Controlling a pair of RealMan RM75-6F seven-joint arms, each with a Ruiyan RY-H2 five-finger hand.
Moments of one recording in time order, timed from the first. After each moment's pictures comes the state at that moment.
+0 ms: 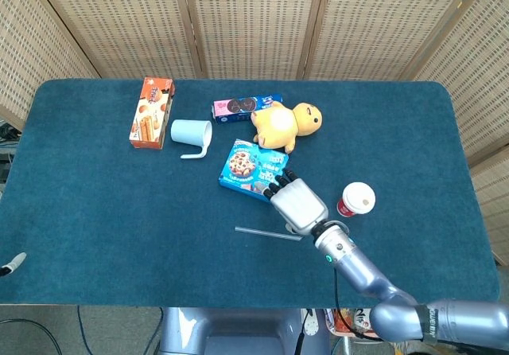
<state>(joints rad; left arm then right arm) 0.02 -1.05 -0.08 -1.67 1.45 1.58 -0.06 0.86 -1.32 0.24 -1.92 -0.93 0.91 -0.87</state>
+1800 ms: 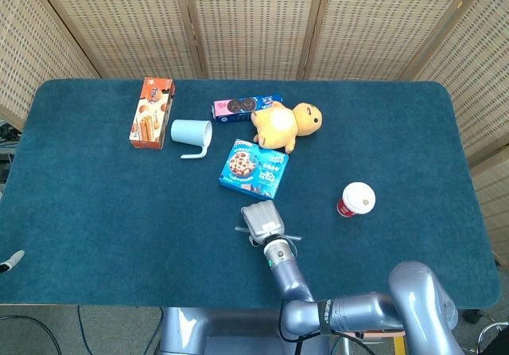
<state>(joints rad) 0.01 -1.04 -0.09 -1.65 1.41 1.55 -0.08 1.08 -1.90 0.23 -1.53 -0.42 1.18 -0.96</state>
